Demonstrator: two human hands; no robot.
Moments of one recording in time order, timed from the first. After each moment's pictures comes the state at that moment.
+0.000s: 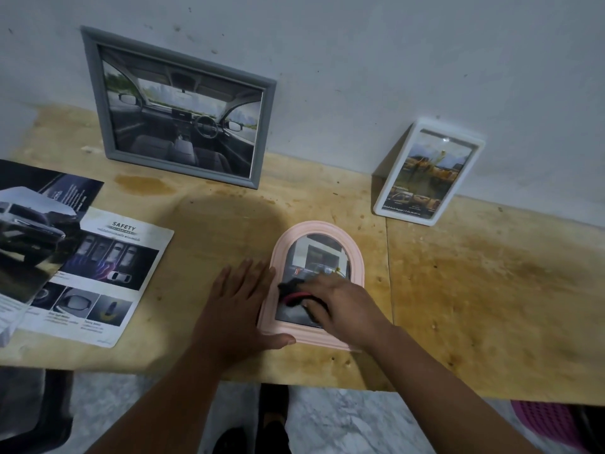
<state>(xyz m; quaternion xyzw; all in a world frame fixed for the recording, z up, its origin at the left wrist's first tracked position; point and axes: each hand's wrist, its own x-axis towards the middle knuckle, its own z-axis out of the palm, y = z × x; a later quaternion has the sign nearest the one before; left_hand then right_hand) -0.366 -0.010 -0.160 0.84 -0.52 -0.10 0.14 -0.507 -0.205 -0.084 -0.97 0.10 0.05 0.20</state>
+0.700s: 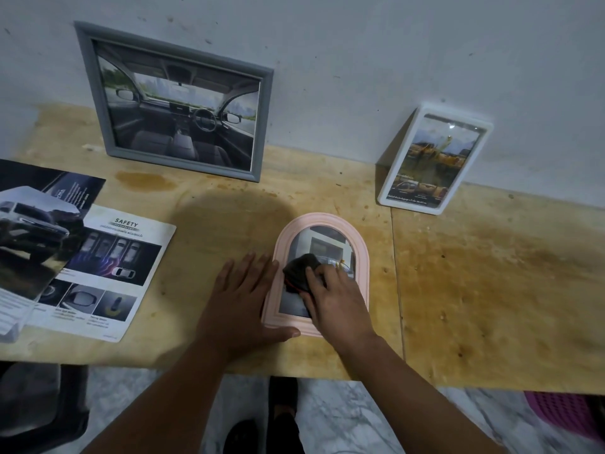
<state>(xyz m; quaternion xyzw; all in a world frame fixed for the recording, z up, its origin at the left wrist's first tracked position) -0.366 -0.009 -0.158 0.84 -0.52 -0.10 0.12 -0.510 -0.176 -0.129 -0.98 0.20 0.01 0.02</state>
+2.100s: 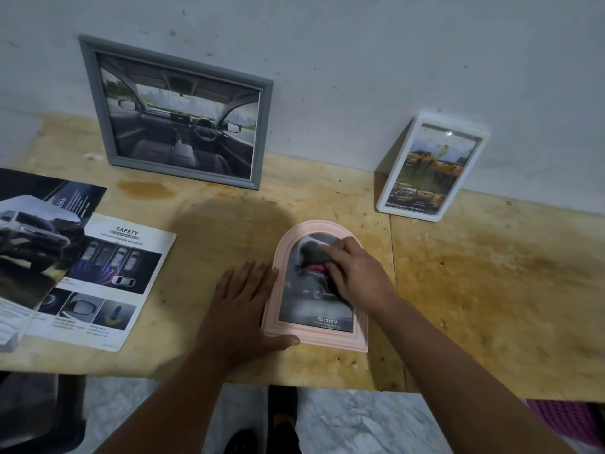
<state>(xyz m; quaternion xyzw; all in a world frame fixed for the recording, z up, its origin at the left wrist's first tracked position) -0.367 -0.011 -0.155 0.84 -0.52 -0.10 0.13 -0.493 -0.254 -0.104 -0.96 0.19 -0.03 0.19</state>
